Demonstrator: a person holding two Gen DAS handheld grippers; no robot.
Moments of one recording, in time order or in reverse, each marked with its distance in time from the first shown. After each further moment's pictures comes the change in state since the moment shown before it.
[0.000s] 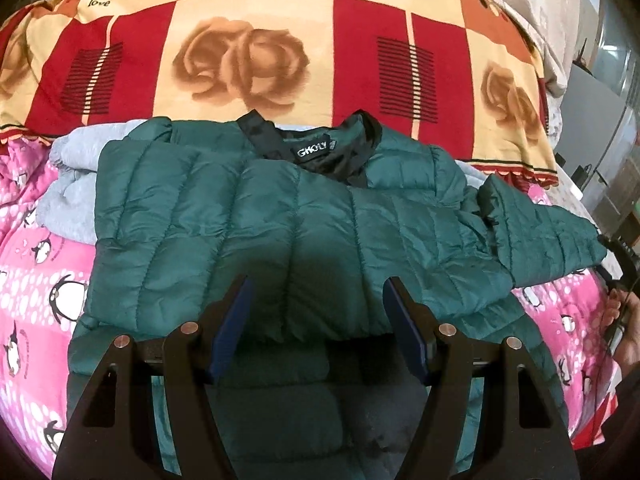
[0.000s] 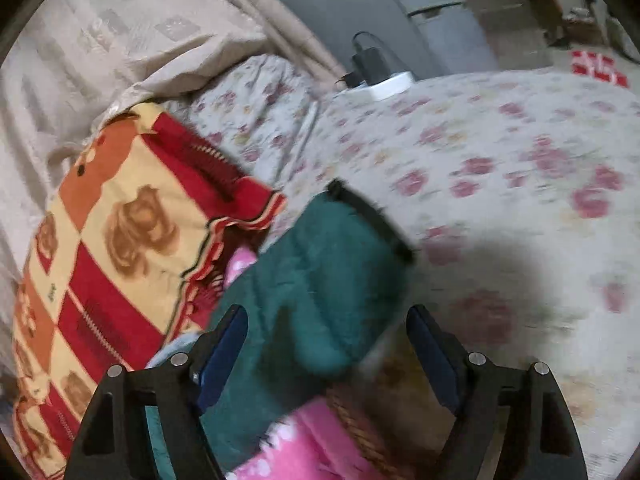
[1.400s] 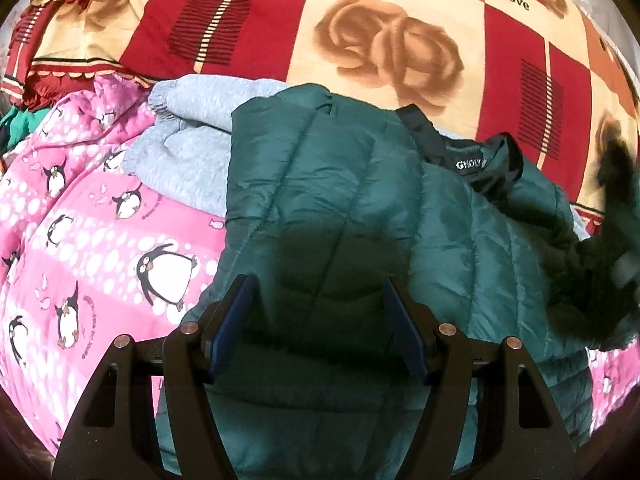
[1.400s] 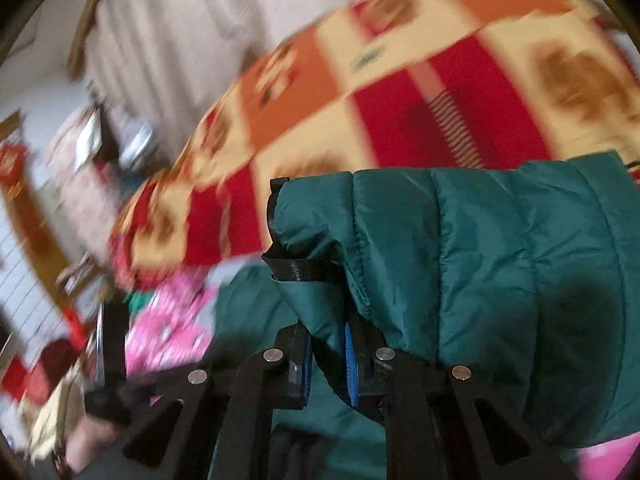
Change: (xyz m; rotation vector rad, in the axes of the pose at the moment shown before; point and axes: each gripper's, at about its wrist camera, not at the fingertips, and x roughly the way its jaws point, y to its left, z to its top) left arm 0.004 0.085 0.006 -0.217 0.056 0.261; right arm -0.018 0.344 -0.285 -0.648 0.407 0.708
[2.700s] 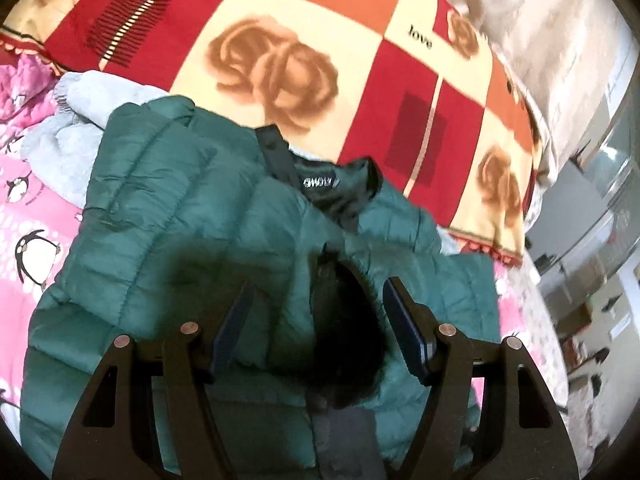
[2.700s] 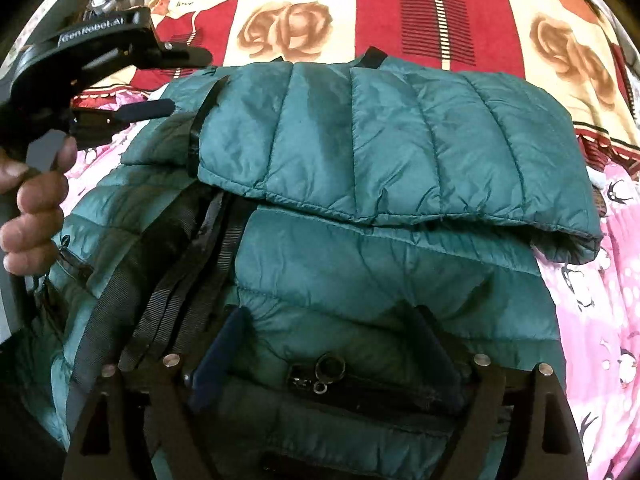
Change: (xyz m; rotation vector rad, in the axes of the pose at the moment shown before) left arm -0.023 -0.045 -0.003 -0.082 -0.086 -0.464; right arm -0.038 -0.004 -0.106 -0.192 0.328 -0.379
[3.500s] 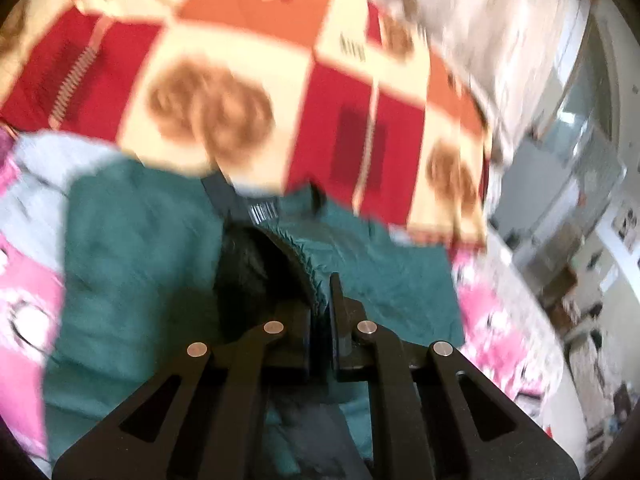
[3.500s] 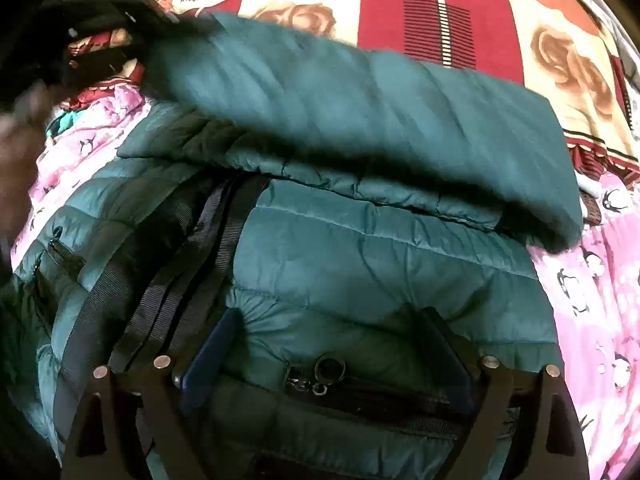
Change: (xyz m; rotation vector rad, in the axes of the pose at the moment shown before) left arm -0.036 -0.016 0.026 0.150 -0.088 -0.113; right arm 0.009 0.018 0.006 -0.025 -0.007 -0.038
